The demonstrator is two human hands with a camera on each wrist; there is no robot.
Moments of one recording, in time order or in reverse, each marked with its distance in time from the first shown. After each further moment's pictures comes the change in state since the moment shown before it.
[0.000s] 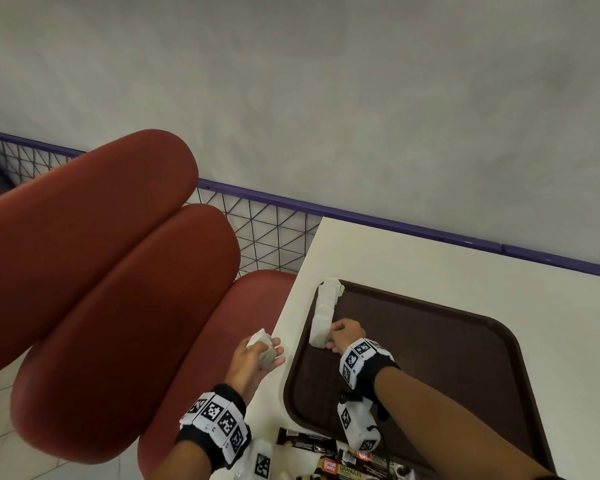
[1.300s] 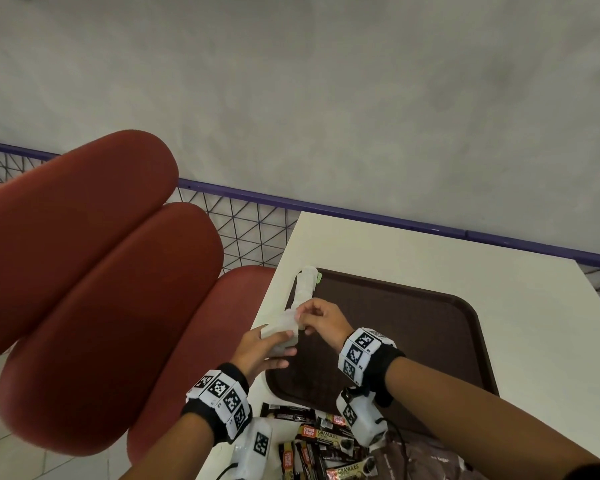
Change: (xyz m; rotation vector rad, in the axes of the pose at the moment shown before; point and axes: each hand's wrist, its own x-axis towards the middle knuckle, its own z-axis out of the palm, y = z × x) left_hand -0.043 0.004 0.042 0.313 -0.173 -0.092; right_hand -0.074 -0.013 -0.037 0.317 -0.344 -0.416
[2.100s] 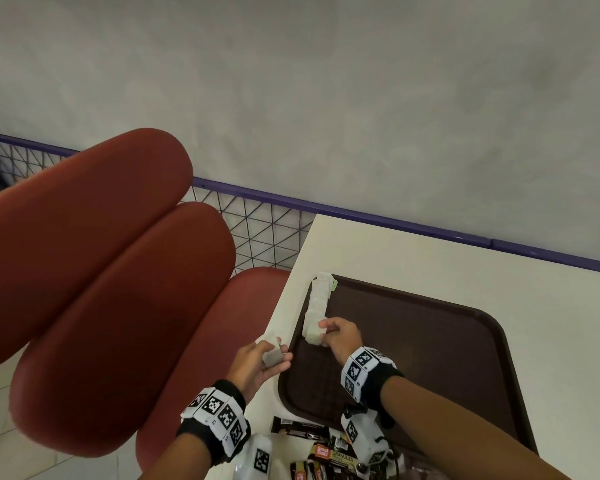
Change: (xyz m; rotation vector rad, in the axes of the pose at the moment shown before) left_hand 0.019 -0.014 -0.031 -0.271 0.085 -0.041; right_hand 0.032 0.049 0.002 -0.190 0.295 0.161
